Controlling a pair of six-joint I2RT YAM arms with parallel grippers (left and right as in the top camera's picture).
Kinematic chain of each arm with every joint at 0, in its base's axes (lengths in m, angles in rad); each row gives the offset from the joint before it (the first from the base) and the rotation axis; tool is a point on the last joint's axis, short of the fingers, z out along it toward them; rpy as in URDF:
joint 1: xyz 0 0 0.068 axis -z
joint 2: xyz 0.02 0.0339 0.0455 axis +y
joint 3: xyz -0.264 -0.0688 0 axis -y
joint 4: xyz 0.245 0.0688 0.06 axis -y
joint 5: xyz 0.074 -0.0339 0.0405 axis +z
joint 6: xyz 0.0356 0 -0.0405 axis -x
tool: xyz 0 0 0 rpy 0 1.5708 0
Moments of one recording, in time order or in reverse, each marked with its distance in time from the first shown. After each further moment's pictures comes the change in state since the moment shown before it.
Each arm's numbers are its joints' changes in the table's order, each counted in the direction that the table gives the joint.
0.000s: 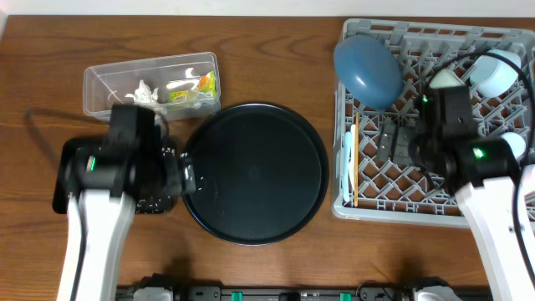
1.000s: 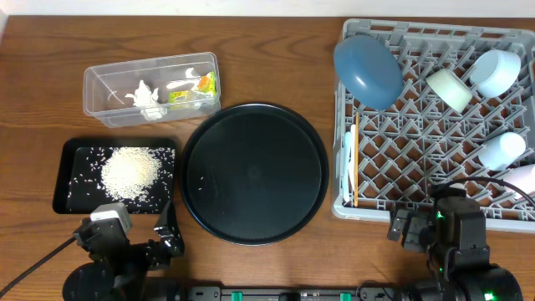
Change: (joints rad) left arm 0.000 -0.915 -0.330 0.262 0.023 0.035; right arm 0.000 -0.690 -0.518 -0.062 -0.058 -0.004
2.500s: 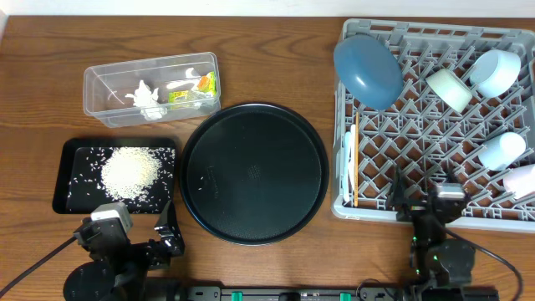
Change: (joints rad) left arm 0.000 0.000 -0.005 0.000 0.002 0.000; right arm 0.090 -0.515 -0.650 1.026 0.036 0.316
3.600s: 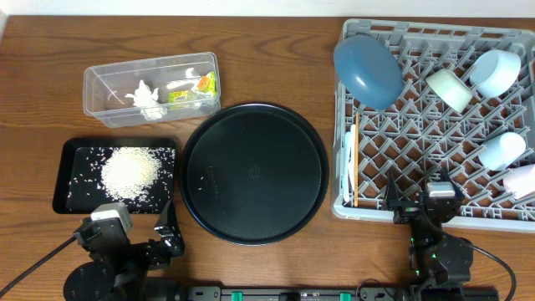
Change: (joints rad) left arm 0.000 0.000 0.000 0.000 0.000 0.000; right arm 0.000 0.001 -0.002 -0.005 0.048 0.047
